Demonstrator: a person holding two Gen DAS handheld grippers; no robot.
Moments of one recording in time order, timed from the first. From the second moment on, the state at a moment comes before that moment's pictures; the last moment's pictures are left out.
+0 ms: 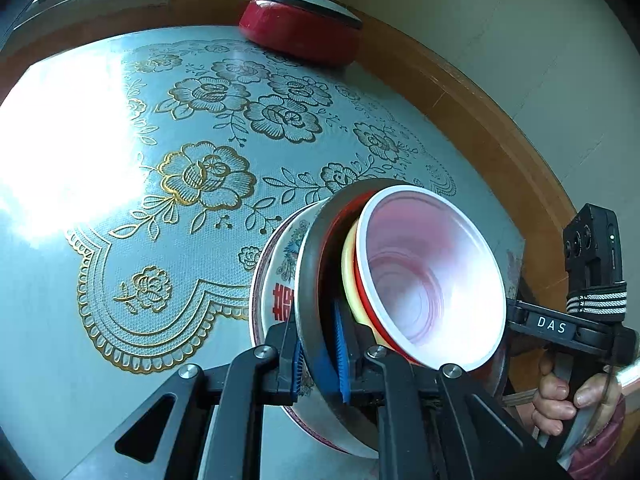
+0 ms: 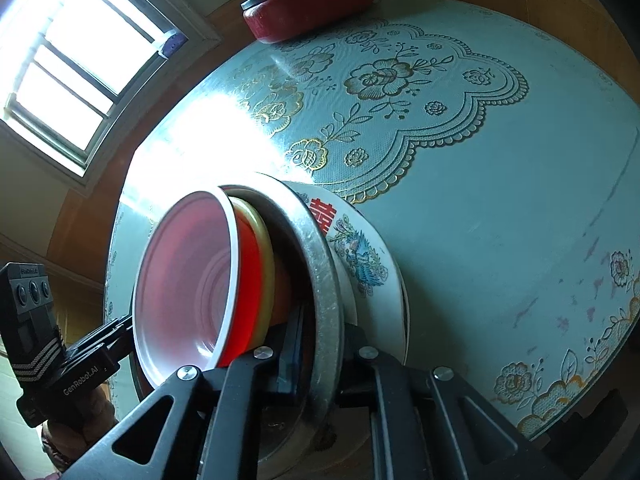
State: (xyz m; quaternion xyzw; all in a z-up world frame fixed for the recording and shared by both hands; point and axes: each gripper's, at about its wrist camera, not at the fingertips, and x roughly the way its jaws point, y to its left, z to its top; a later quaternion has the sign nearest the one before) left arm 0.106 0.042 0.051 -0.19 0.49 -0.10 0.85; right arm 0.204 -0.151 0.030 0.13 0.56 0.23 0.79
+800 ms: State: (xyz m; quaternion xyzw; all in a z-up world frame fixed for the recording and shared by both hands) left arm 0.097 0.035 0.056 -0.15 0.47 -0.09 0.86; right arm 0.170 -0.170 0.049 0.13 0.51 0.22 0.82
